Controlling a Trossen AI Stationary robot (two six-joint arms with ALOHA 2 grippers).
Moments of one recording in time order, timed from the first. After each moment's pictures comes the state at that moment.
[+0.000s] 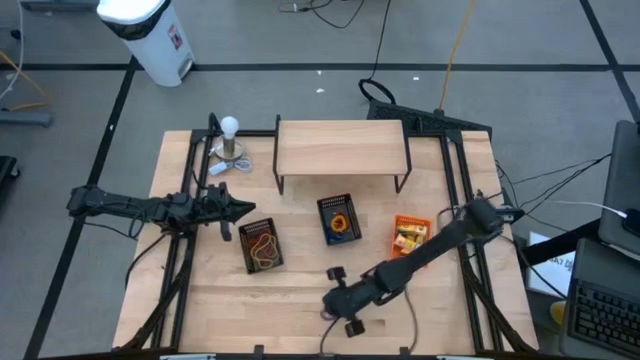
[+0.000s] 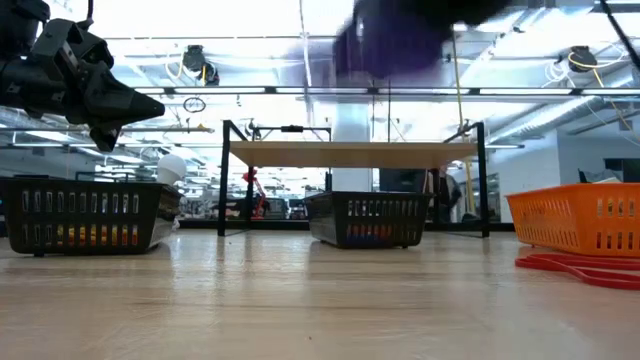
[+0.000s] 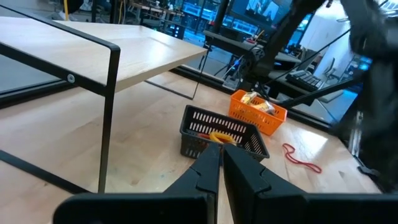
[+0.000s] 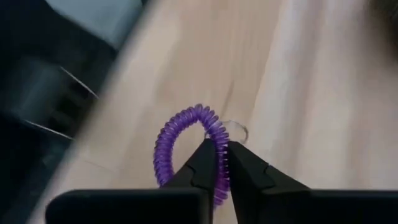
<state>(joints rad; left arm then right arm) -0.13 0.21 0.02 0.12 -0.32 -0.33 0.52 1.95 1.32 -0.15 0.08 0.17</state>
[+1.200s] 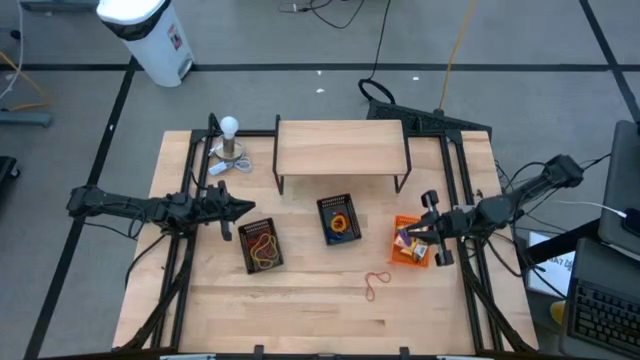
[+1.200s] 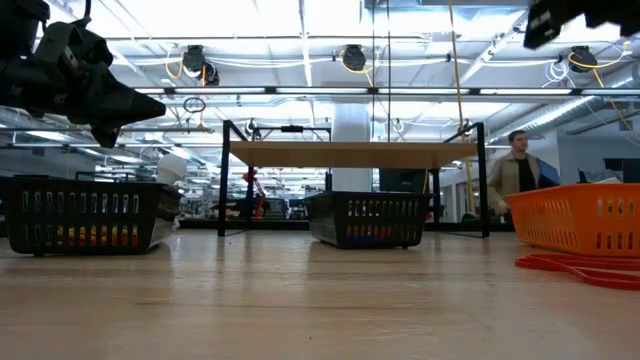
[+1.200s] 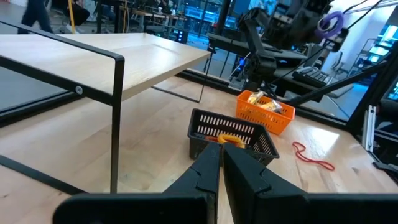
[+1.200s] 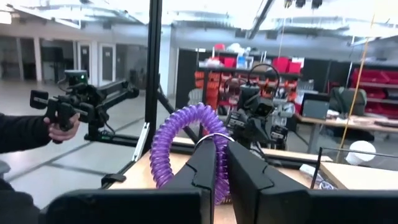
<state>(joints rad) -0.13 0.22 0.02 0.13 -0.34 -0.27 0.50 0.48 0.22 0.48 0.32 -0.13</state>
